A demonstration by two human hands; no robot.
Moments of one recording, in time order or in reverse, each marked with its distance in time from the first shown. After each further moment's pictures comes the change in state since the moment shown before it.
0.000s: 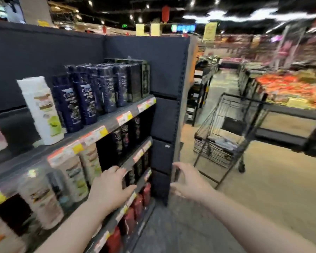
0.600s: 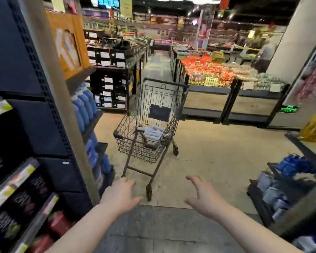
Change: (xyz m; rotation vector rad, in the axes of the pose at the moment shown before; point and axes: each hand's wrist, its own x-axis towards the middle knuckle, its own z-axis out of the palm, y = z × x) left_hand 0.172 0.379 0.137 -0.032 -0.372 0.411; right_hand -0.042 0.353 -0.170 -0.041 0.053 0.565
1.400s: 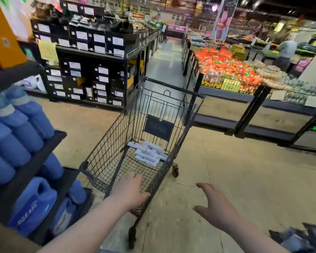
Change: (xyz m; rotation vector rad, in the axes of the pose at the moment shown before) left_hand 0.451 0.058 -0.050 -0.055 -0.041 -0.026; right_hand 0.411 0.082 -0.140 -0.145 -0.046 0.023
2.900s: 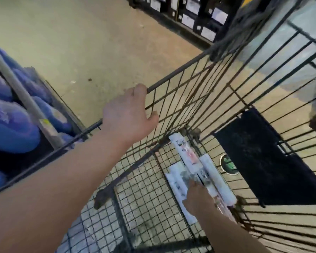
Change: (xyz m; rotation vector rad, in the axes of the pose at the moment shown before) left_hand 0.539 -0.195 -0.001 0.093 0.440 -0.688; right_hand 0.687 -0.038 0.241 -0.449 -0.580 -0.259
